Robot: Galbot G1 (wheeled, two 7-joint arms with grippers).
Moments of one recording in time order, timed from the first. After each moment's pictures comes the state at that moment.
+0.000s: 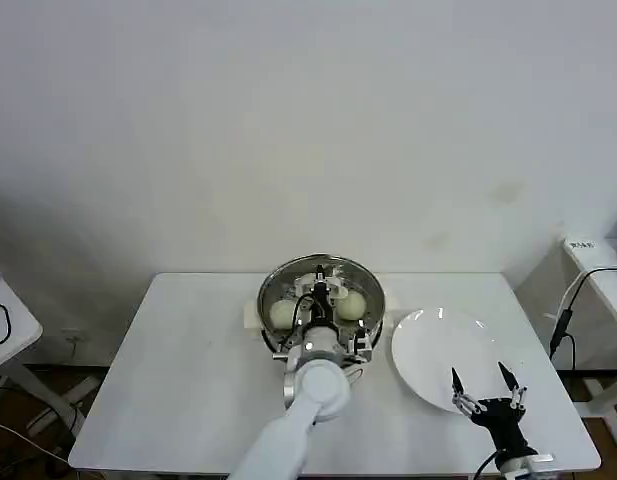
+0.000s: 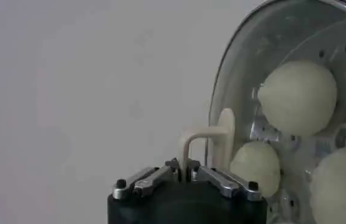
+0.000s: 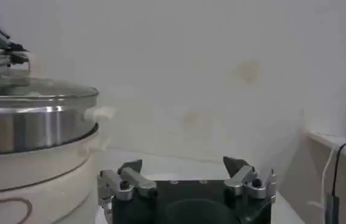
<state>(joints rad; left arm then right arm) 0.87 -1.60 0.08 -1.63 1.59 0.61 0.30 -1.66 1.45 0.82 2.01 0.11 0.05 -0.19</state>
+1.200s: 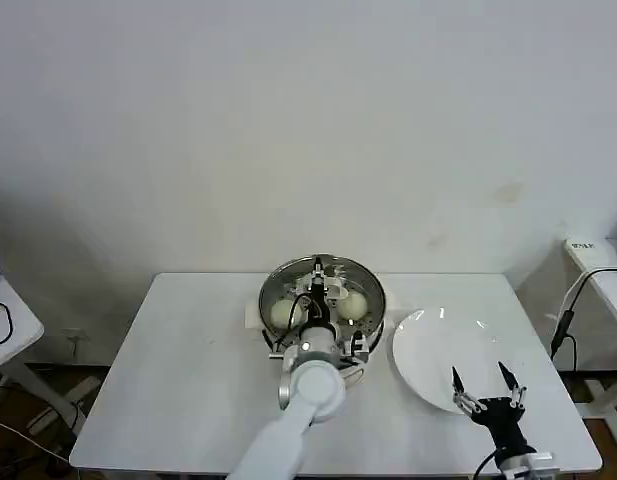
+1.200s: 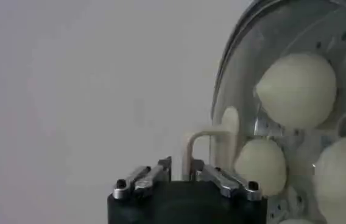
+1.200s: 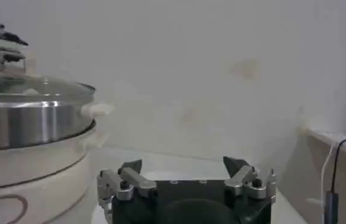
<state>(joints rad) 0.89 -1.59 0.07 -1.65 1.61 0.58 0.30 -1.65 1.45 0.82 1.99 0.10 0.05 -0.19</state>
